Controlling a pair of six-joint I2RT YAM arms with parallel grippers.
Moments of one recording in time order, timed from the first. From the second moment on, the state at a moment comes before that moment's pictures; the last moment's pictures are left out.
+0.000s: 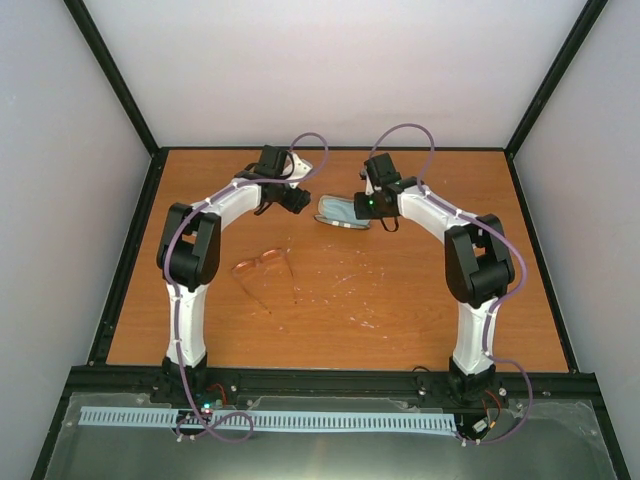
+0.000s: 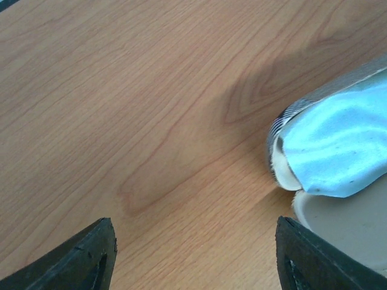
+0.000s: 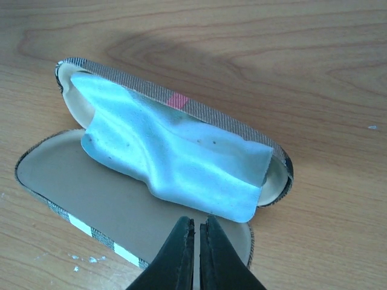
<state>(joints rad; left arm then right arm) -0.35 2.13 1.64 -0.40 0.19 0.28 0.41 1.98 1.51 -0.53 -0.09 0.28</state>
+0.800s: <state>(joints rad) -0.31 2.13 1.62 -0.40 0.20 0.25 0.41 2.22 1.70 -0.57 -0.07 0.27</state>
